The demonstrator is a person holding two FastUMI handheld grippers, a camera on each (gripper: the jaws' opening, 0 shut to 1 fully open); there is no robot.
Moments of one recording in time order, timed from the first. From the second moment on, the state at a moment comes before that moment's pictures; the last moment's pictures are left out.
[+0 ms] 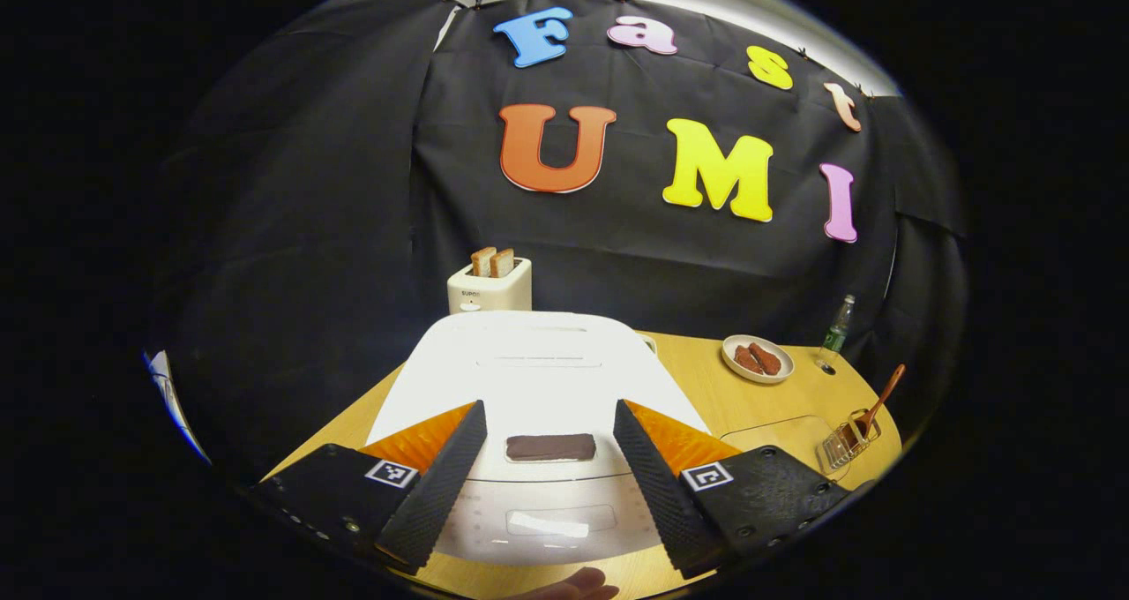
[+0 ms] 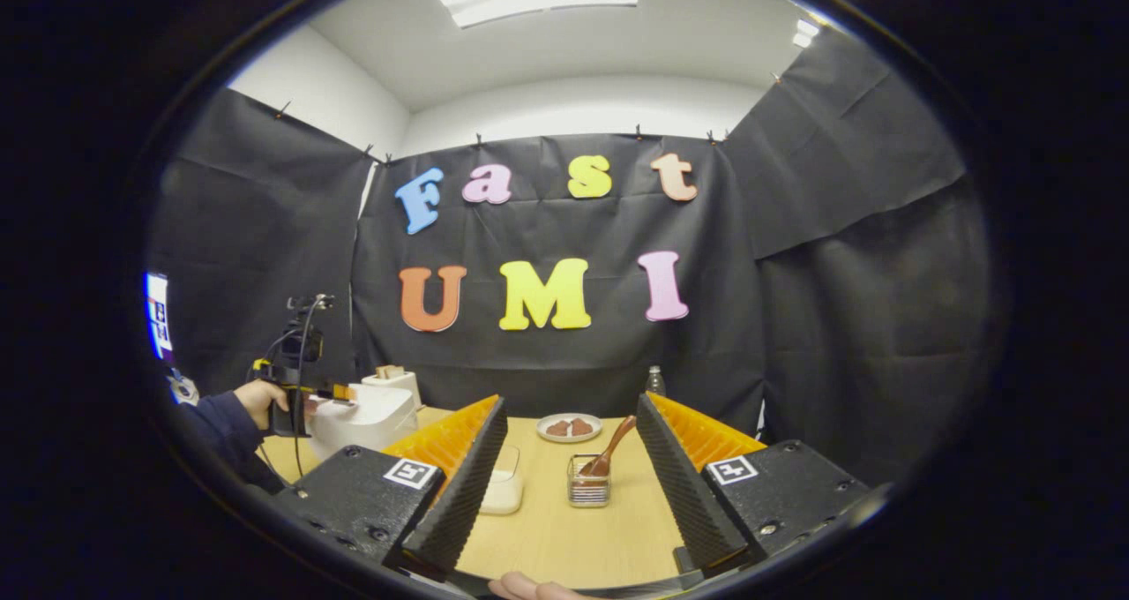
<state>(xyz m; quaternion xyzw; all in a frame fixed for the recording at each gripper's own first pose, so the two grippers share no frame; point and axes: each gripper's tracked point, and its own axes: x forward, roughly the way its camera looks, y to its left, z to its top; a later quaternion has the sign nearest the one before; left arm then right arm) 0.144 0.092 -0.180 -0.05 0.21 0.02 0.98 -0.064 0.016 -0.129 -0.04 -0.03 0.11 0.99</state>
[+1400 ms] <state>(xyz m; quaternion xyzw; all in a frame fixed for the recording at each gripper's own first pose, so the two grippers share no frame) -0.040 0.013 -0.023 -0.01 0.04 -0.01 1.00 -0.038 0.001 -0.104 -0.02 0.00 0.10 0.99</state>
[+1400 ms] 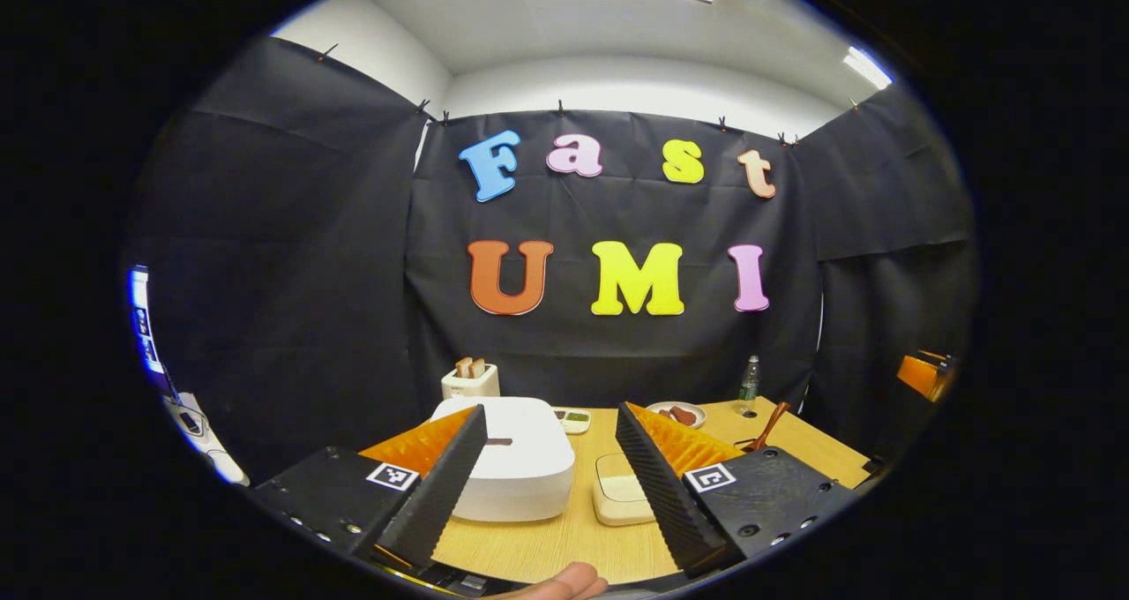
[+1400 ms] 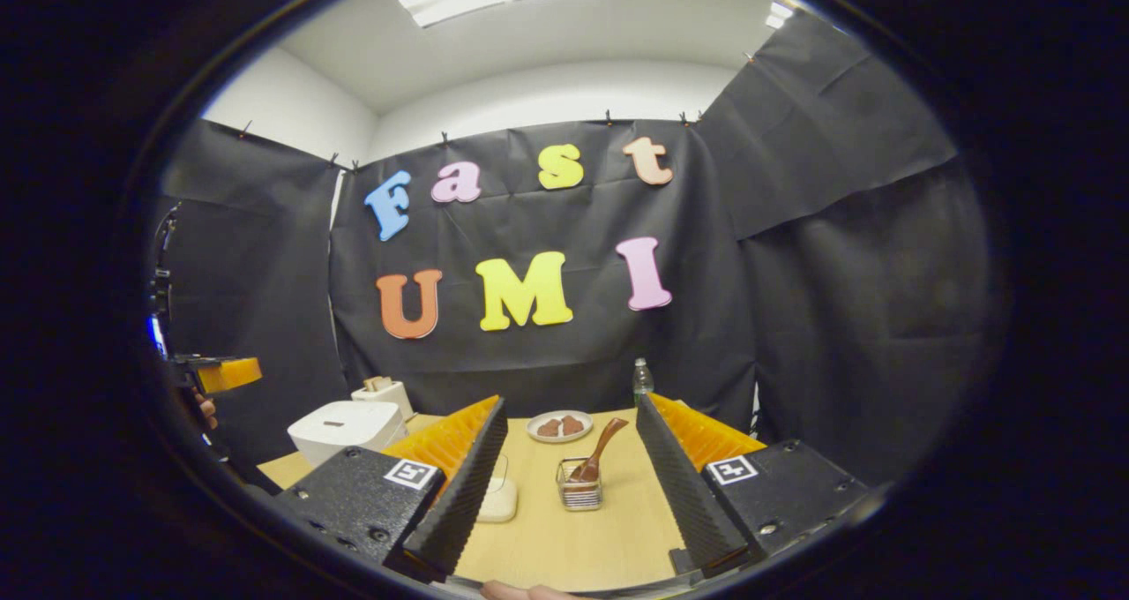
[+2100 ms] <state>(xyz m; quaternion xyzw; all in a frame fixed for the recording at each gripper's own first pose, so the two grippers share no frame) -0.082 0.000 -0.027 -0.01 0.01 -0.04 1.00 -0.046 0.015 -0.117 -0.05 0.00 0.11 0.99</state>
